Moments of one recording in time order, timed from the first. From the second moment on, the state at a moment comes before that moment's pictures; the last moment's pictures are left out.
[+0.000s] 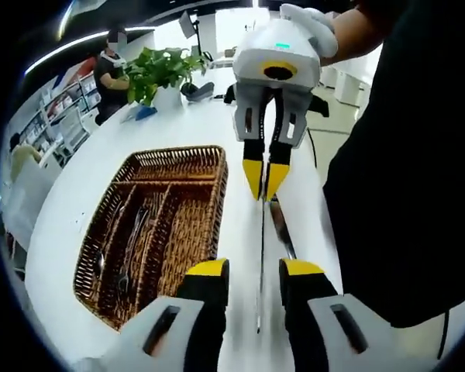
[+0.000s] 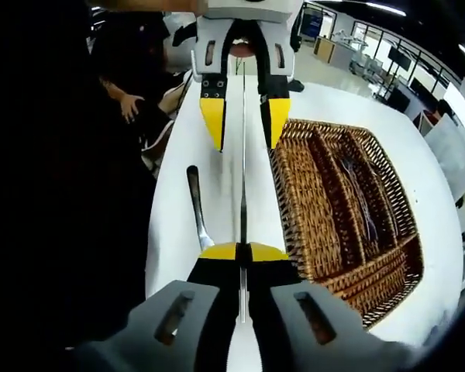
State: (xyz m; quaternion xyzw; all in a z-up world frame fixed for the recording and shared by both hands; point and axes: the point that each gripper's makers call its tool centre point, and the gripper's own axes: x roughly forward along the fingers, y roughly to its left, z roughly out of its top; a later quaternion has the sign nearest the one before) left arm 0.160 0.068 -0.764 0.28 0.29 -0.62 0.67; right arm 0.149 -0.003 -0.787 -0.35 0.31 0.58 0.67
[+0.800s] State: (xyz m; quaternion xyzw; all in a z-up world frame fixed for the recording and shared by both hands) left arm 0.196 0.143 -0.710 0.14 0.23 -0.46 0.85; right arm 0.169 -0.019 -0.745 -0.43 0.33 0.52 0.66
